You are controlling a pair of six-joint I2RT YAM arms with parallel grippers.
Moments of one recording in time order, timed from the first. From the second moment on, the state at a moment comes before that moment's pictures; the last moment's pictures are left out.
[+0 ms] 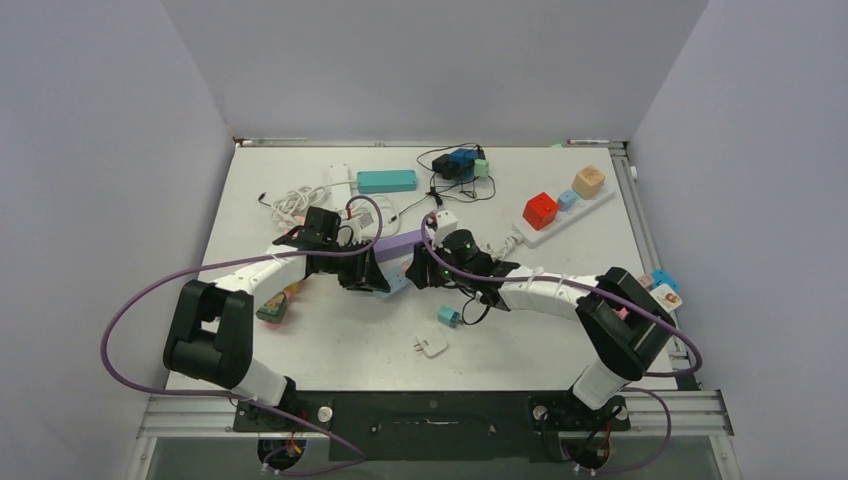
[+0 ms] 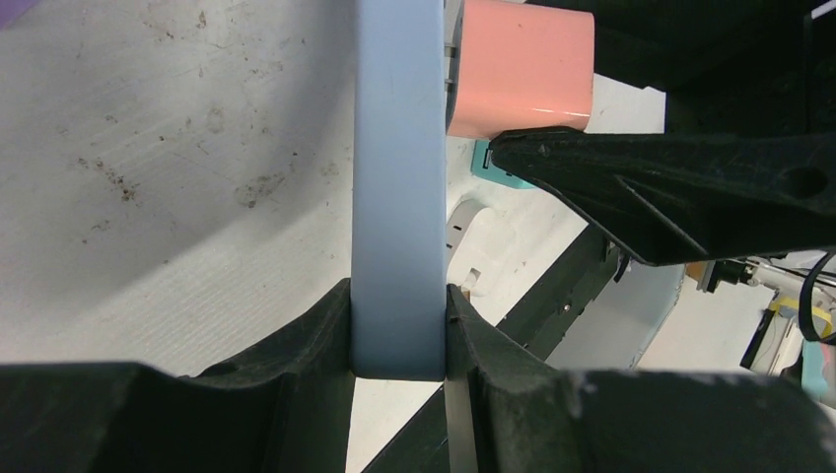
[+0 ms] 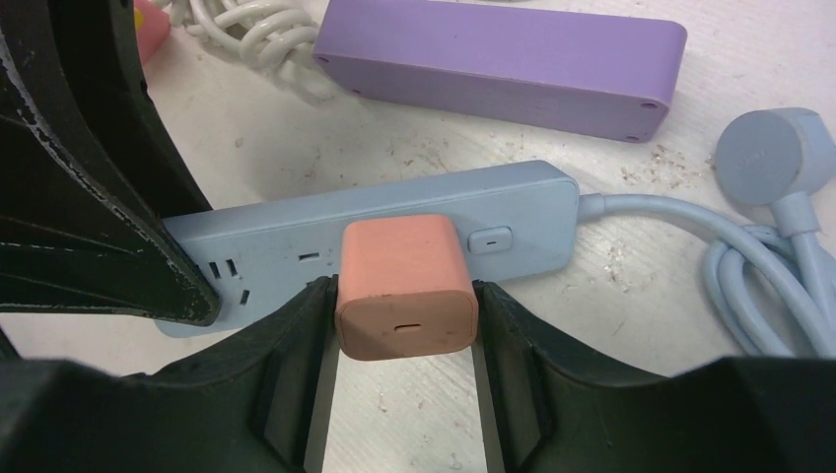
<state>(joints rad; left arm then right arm) -0.29 1.52 0.86 -0.39 0.70 -0.35 0.78 1.63 0.85 0.25 -0.09 0.38</state>
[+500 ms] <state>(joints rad) -0.29 1.52 0.86 -0.42 0.70 -0.33 0.87 1.59 0.83 0.21 0.11 0.41</state>
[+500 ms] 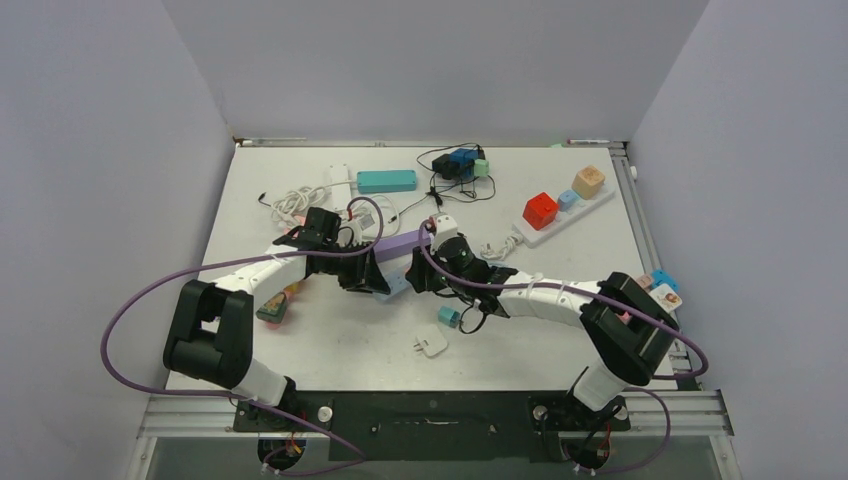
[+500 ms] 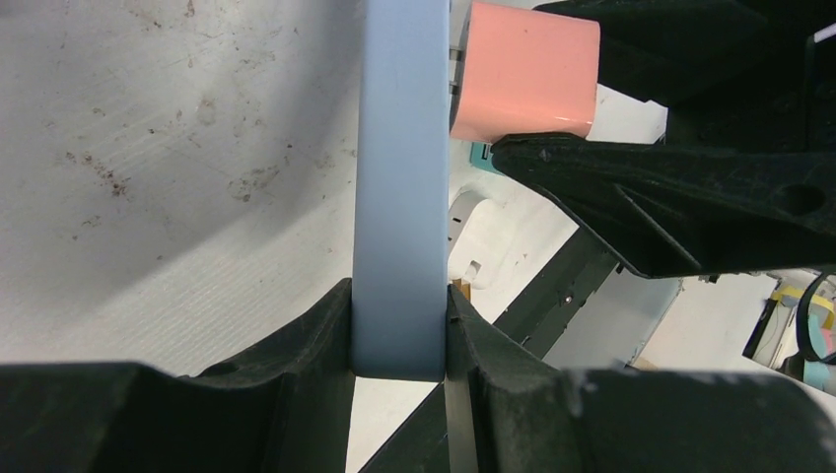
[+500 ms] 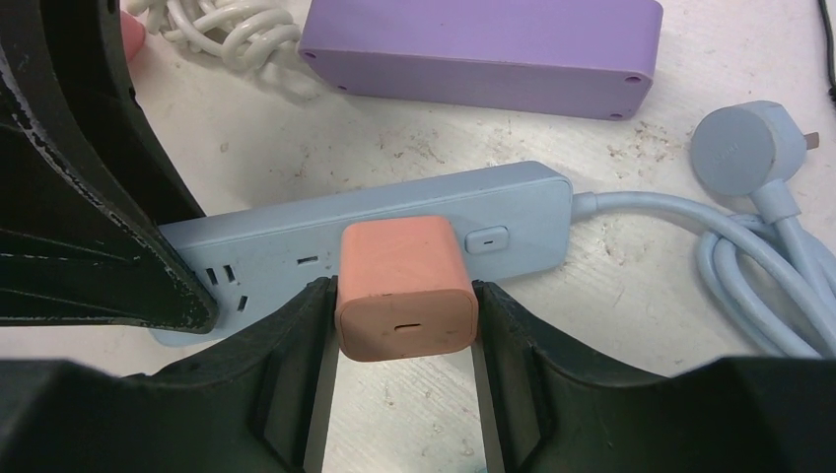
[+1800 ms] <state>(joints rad) -0.32 1.57 0.90 -0.46 0.66 -0.28 1.05 1.38 0.71 0.07 0.28 0.32</state>
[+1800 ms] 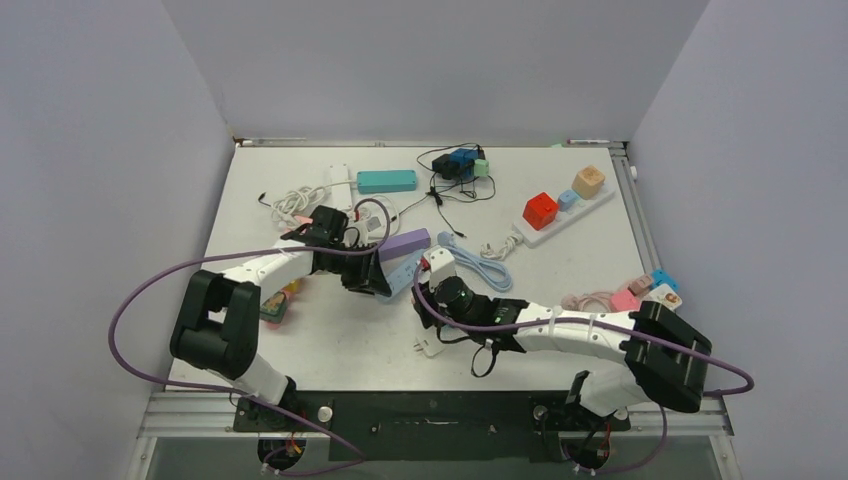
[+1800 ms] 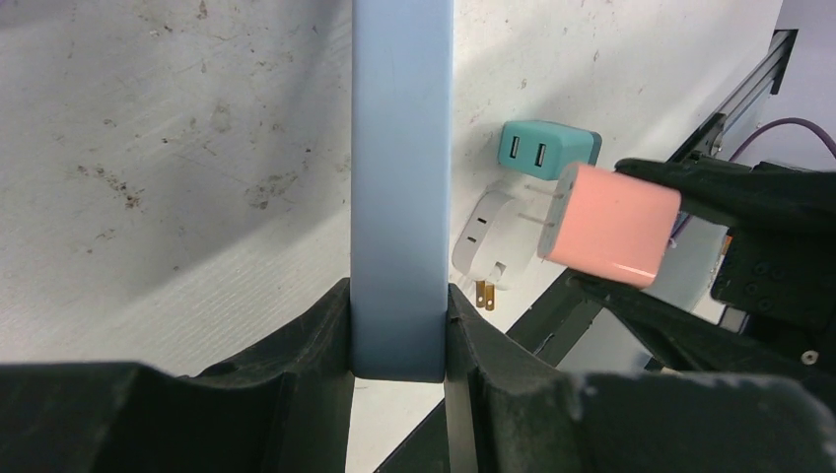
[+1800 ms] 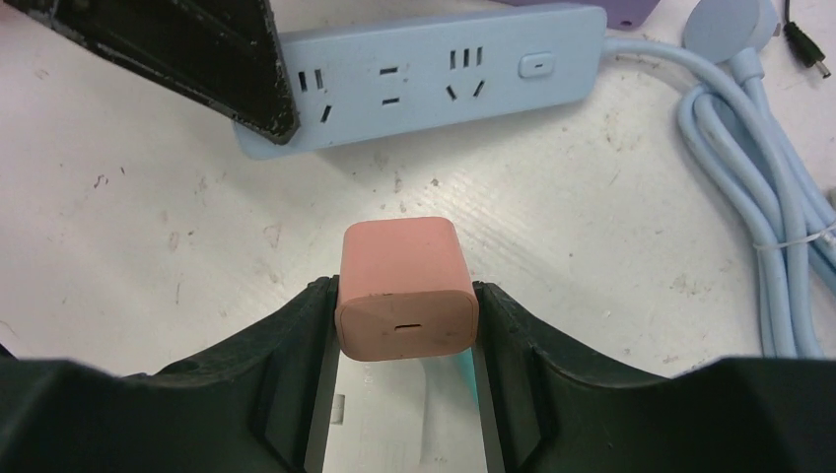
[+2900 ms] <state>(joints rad) -0.37 1.55 0.91 -0.56 0.41 -0.28 1.21 1.54 0.73 0.01 0.55 0.41</state>
